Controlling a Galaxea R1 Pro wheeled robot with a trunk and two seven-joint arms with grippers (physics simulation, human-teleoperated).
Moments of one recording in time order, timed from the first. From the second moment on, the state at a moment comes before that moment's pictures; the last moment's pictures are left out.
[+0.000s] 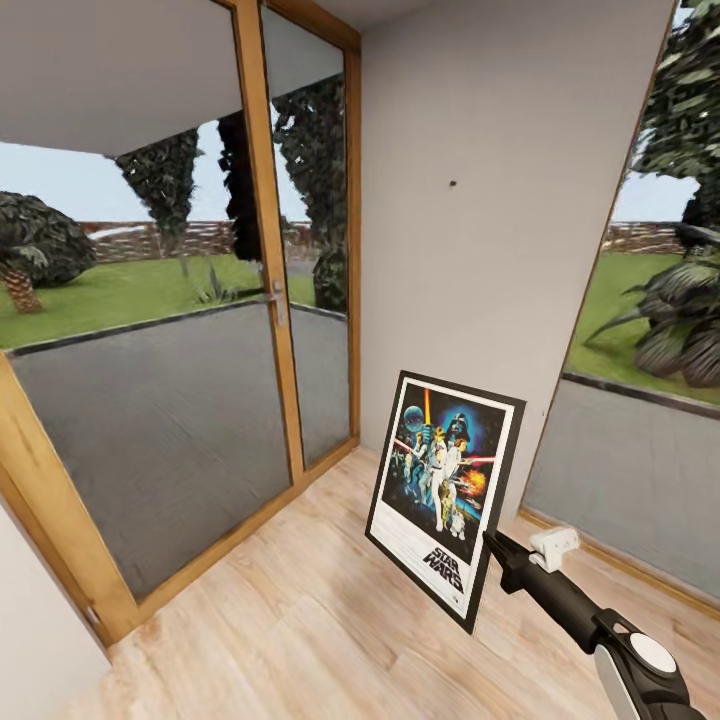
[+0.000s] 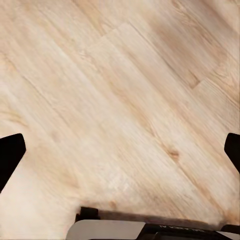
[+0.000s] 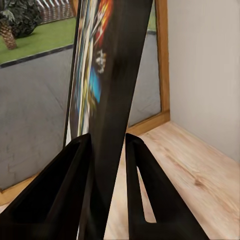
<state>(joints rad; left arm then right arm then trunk) 0.02 0.06 0.22 -0.58 0.11 -0.16 -0.27 -0.12 -0.14 -0.15 -1.40 -0.19 0.11 0.56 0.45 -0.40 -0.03</state>
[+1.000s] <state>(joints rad) 0.02 0.06 0.22 -0.58 0.11 -0.16 -0.27 -0.12 -0.14 -0.15 -1.40 -0.19 0.11 0.56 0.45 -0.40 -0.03</state>
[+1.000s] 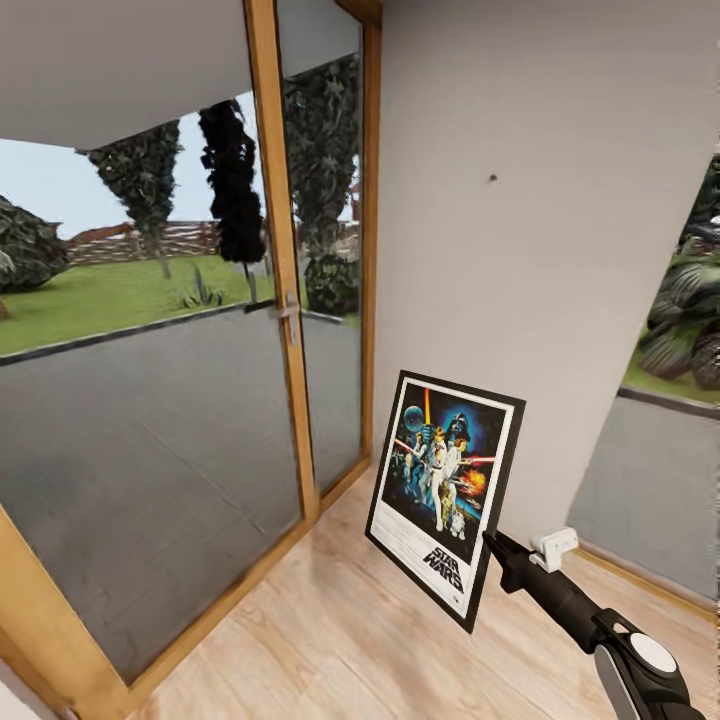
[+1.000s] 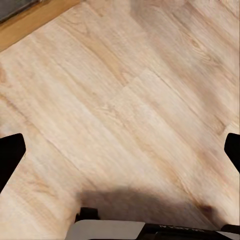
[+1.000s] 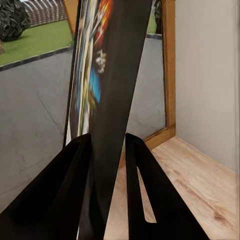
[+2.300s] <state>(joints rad) 0.02 0.06 0.22 -0.57 0.11 -0.16 -0.27 -0.12 -0.14 -0.15 -1.40 -0.19 0.11 0.56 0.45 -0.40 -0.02</state>
